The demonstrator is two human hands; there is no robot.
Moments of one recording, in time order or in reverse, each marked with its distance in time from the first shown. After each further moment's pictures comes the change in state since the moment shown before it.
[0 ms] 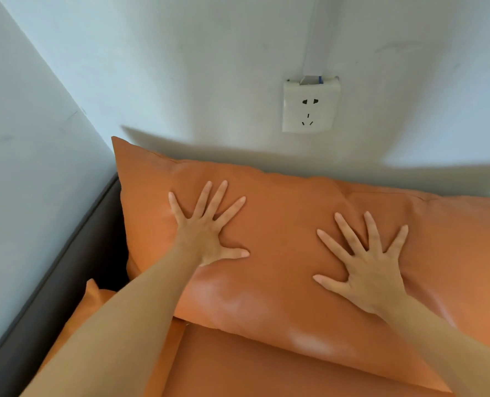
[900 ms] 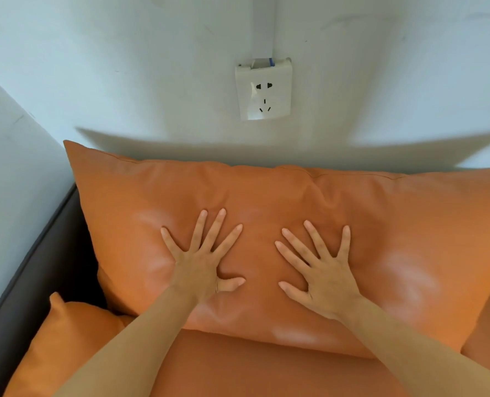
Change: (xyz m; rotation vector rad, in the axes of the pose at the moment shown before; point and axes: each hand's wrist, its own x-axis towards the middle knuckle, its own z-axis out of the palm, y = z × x) left_hand -0.034 0.059 0.040 -0.043 0.162 0.117; right_hand -0.021 -0.024 0.030 0.104 0.093 -0.155
